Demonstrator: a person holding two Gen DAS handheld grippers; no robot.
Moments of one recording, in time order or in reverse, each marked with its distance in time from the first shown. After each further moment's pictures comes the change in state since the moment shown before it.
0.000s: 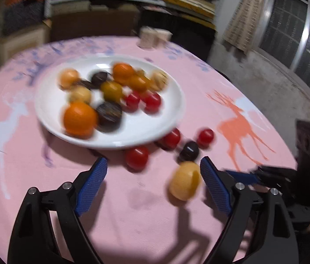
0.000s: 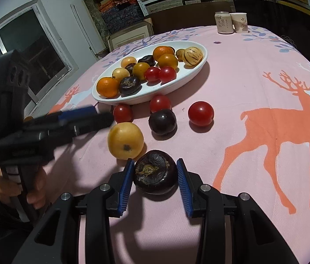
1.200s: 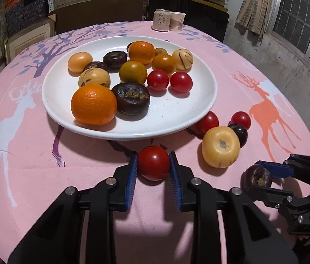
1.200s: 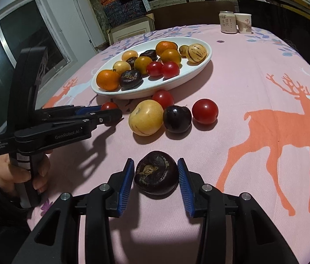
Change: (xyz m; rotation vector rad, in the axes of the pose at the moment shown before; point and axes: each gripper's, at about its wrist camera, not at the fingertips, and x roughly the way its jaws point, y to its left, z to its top) left arm 0.036 0.008 -0.005 0.062 0.126 0.062; right arm 0.007 0.010 0.002 -0.059 0.036 -0.048
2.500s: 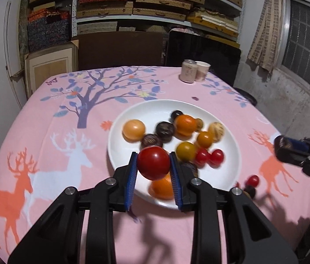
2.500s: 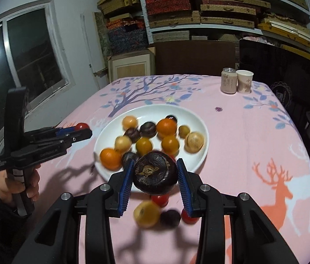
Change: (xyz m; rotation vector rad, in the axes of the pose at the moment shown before) left arm -0.064 0.083 0.069 -0.074 -0.208 0.067; right arm -0.042 0.015 0.115 -0.072 -0.194 -0.081
